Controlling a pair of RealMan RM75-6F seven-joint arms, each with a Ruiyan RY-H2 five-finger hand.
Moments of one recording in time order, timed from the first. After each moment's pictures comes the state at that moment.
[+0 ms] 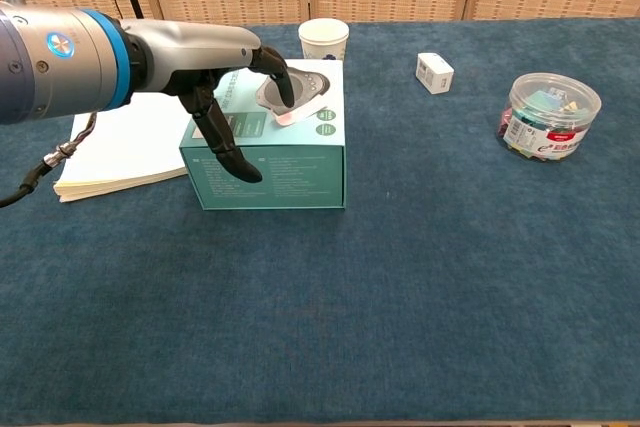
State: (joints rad) left arm -1.06 -1.45 -0.17 -2.01 0.45 1.18 0.79; right arm 0.11 -1.11 0.06 -1.55 -1.57 1.57 0.14
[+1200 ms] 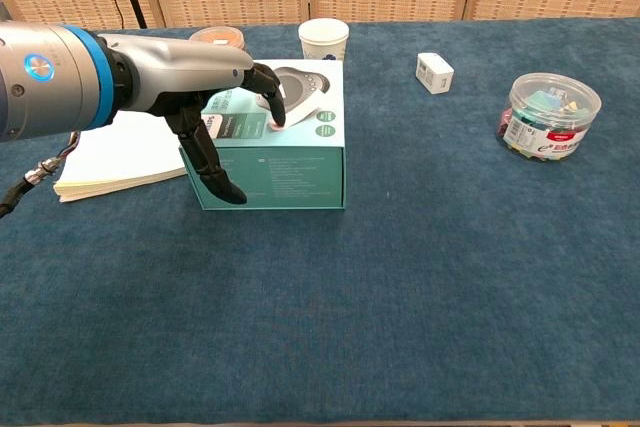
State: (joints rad) left arm -1.07 -1.44 -0.12 -2.07 0.43 1.24 0.85; right arm 0.10 -1.11 0.07 -1.55 -1.57 1.56 0.15
